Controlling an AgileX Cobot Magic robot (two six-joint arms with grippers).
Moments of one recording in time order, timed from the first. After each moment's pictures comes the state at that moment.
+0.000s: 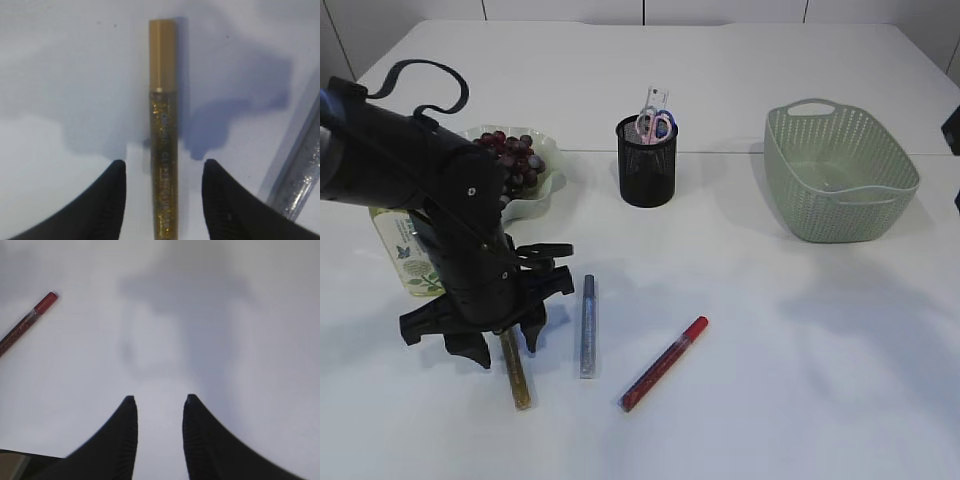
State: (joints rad) left arm -0.57 1.97 -1.16 0.07 0.74 -1.04; right arm 0.19 1.30 -1.22 0.01 1.24 0.09
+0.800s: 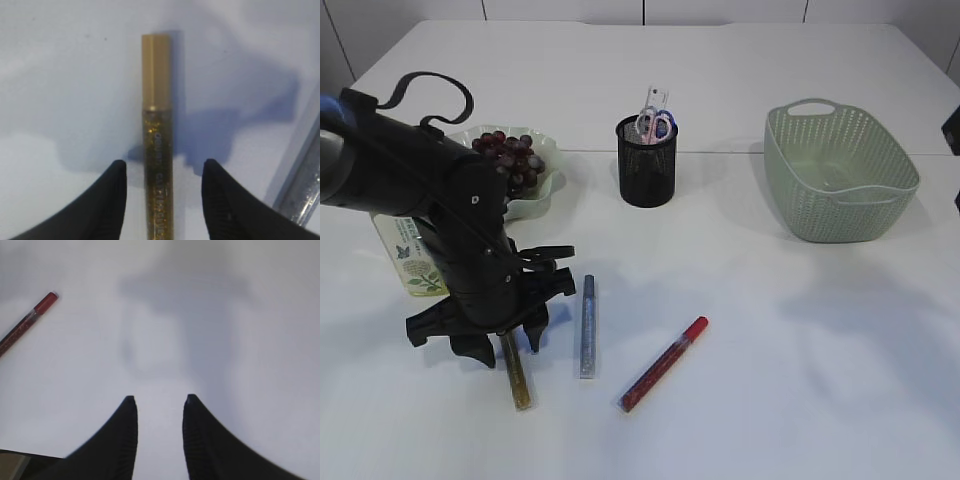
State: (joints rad) left arm -0.57 2.00 -1.16 0.07 0.70 -1.03; right arm 0.19 1.30 -1.22 0.01 1.24 0.09
